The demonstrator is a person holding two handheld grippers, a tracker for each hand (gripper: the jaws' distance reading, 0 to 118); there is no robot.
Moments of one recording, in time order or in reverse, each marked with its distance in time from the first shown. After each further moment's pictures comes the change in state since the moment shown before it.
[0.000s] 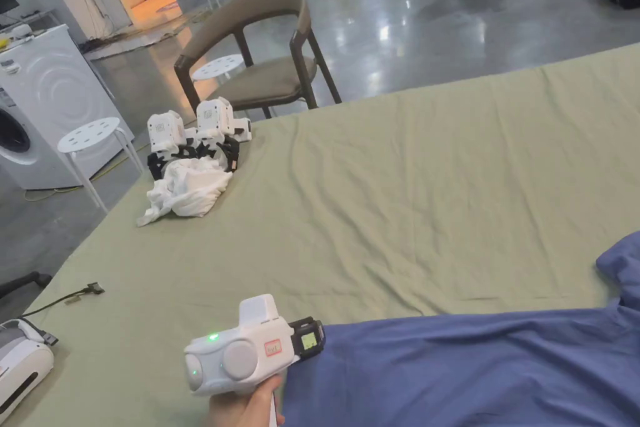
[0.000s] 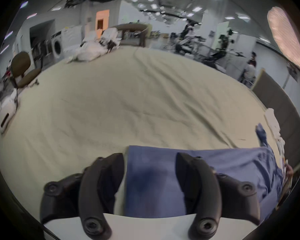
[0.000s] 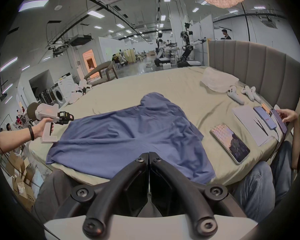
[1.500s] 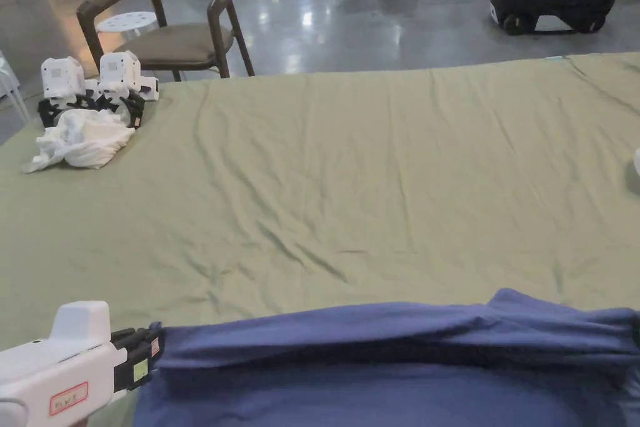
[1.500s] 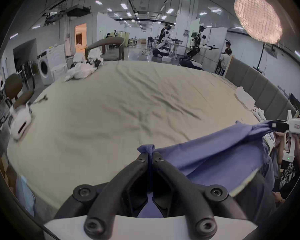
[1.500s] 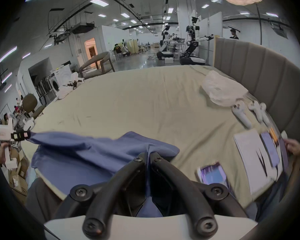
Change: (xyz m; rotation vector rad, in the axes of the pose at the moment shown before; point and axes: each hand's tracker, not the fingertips) left arm -0.010 -0.105 0.210 0.082 -0.143 -0.212; right arm 0.069 0.079 -0.061 -0.052 -0.006 0.083
